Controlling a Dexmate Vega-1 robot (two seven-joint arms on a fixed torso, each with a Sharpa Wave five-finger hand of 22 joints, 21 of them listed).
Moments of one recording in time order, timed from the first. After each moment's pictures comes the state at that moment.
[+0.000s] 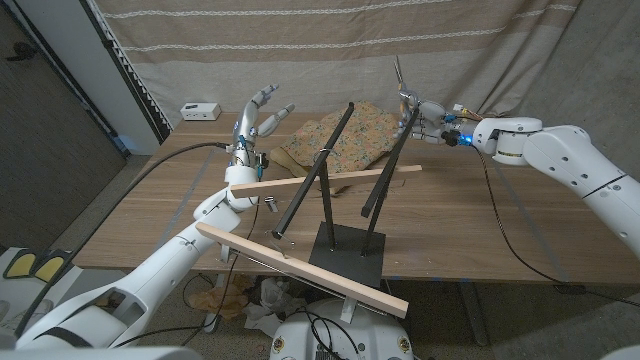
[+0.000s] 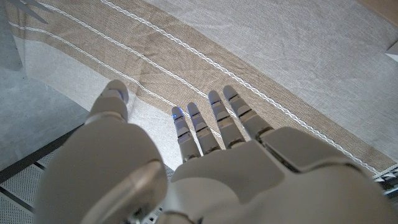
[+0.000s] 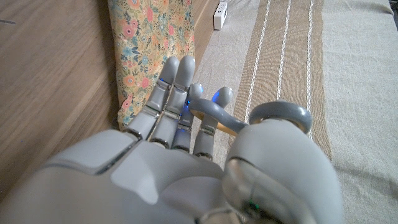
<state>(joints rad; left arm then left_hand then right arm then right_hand) 0.80 0.53 0.47 -1.49 0.21 -0.22 0.69 0.68 -0.14 0.30 -0.10 0.37 0.45 -0.22 0.21 0.21 0.40 -0.21 0.20 0.36 0.45 -0.04 0.20 0.22 0.34 -0.04 0.33 0.20 -0.71 -0.88 -0.30 -1.85 1.08 -0.55 0.05 0.68 -0.04 -0.14 0.01 0.34 0.53 0.03 1.25 0.99 0.47 0.03 1.06 1.23 0.67 -0.06 1.01 0.70 0.53 -0.02 0.88 0.45</state>
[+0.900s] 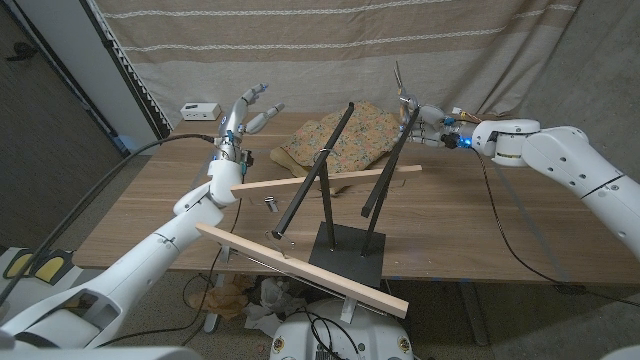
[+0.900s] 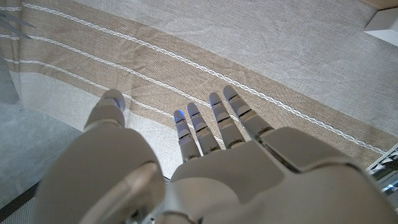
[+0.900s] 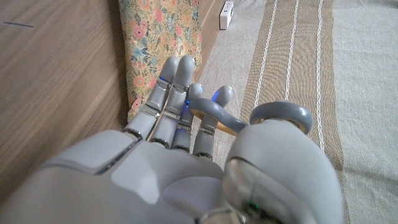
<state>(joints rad) 0.82 0.64 0.43 -1.59 0.21 -0.09 0.59 0.59 -0.14 0.27 -0.08 0.40 0.37 -0.22 0.19 0.20 0.39 -0.21 0.20 0.32 0.41 -0.04 0.20 0.21 0.34 -0.03 0.33 0.20 -0.72 -0.89 -0.31 -1.84 1.08 -0.57 0.05 0.67 -0.03 -0.15 0.00 0.37 0.54 0.04 1.24 0.96 0.48 0.04 1.08 1.23 0.67 -0.06 1.03 0.65 0.55 -0.02 0.87 0.37</state>
